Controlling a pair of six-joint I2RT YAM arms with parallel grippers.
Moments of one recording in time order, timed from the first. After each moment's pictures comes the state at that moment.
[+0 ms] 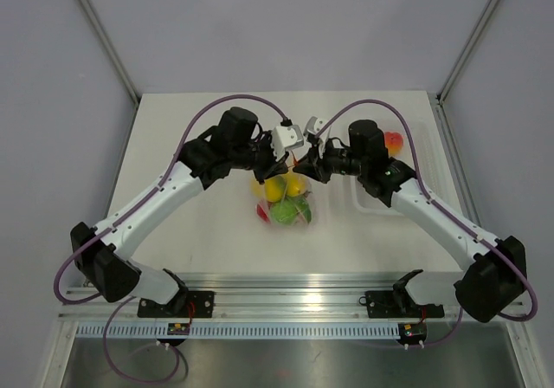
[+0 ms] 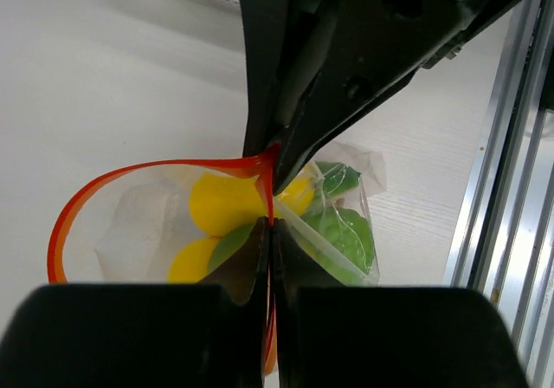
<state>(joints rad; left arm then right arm) -0.70 1.41 1.42 -0.64 0.44 0.38 0.56 1.29 1.07 -0.13 -0.62 -0.27</state>
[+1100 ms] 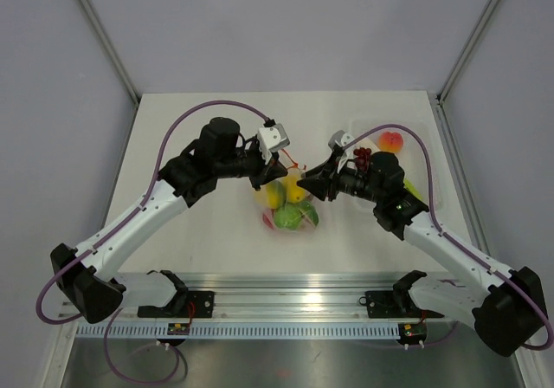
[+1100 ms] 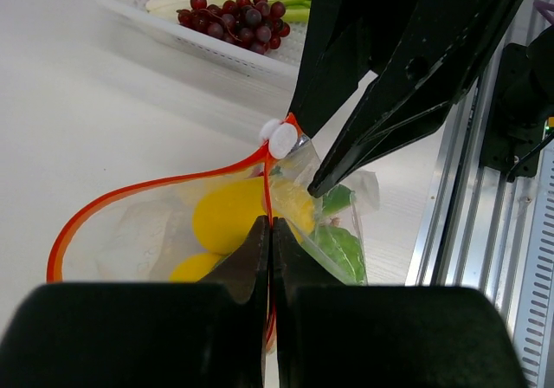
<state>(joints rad) -0.70 1.25 1.27 -0.46 0.49 0.21 0.56 1.05 0.73 0.22 -0.56 0.13</state>
